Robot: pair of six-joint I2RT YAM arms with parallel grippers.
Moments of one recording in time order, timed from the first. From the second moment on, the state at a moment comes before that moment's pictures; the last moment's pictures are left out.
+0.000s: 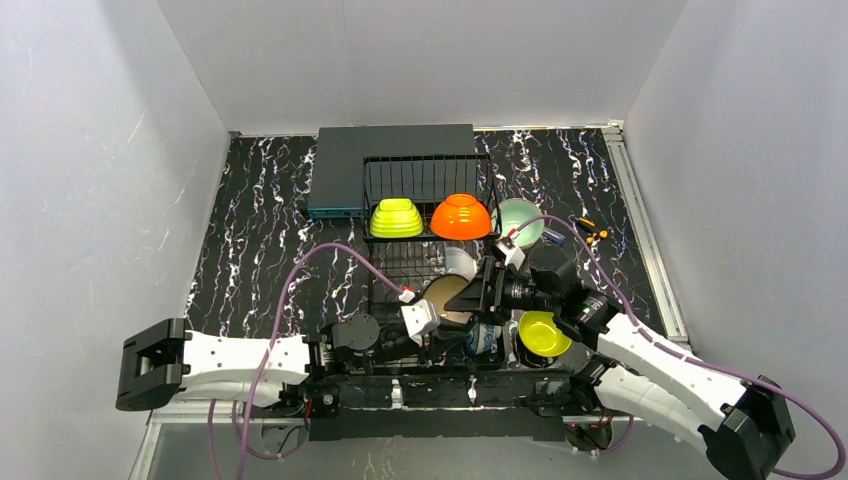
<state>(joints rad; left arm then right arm) -1.37 1.02 0.40 0.62 -0.08 -0.08 0.76 0.83 0.50 -0.10 -0.53 1.14</state>
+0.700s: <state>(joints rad) -1.37 0.80 0.33 0.66 -0.22 -0.19 0.76 0.88 0.74 -0.48 -0.35 0.79</state>
